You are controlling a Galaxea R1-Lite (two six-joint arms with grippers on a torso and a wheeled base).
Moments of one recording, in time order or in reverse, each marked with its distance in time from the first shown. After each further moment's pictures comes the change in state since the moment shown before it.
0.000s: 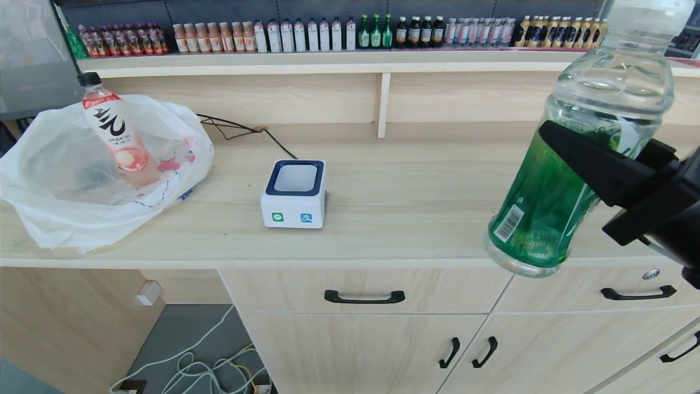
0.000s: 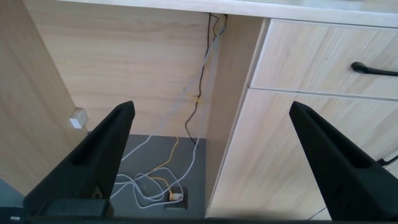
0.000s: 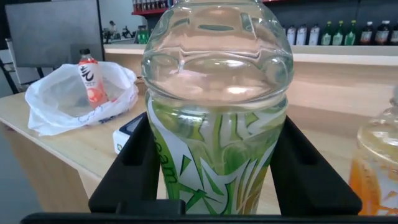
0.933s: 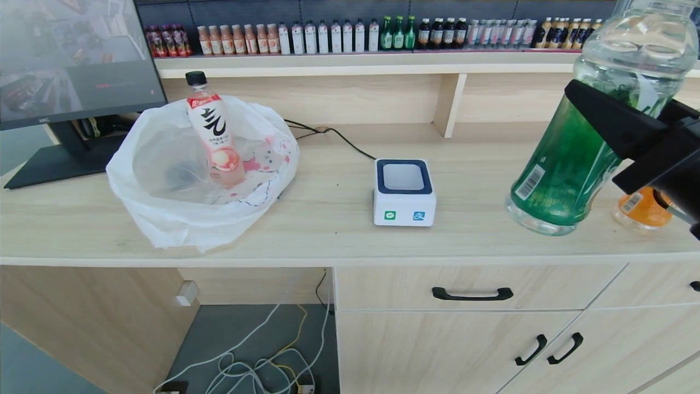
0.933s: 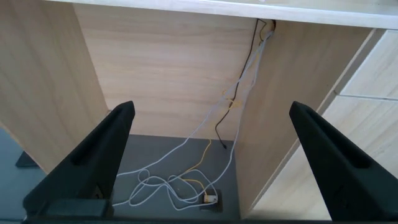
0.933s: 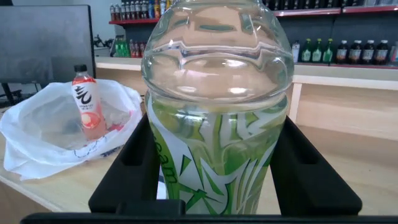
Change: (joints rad) left arm -0.001 0.000 0.000 0.000 -0.001 0.001; right arm -0.121 0.026 -0.087 0.002 0.006 -0.044
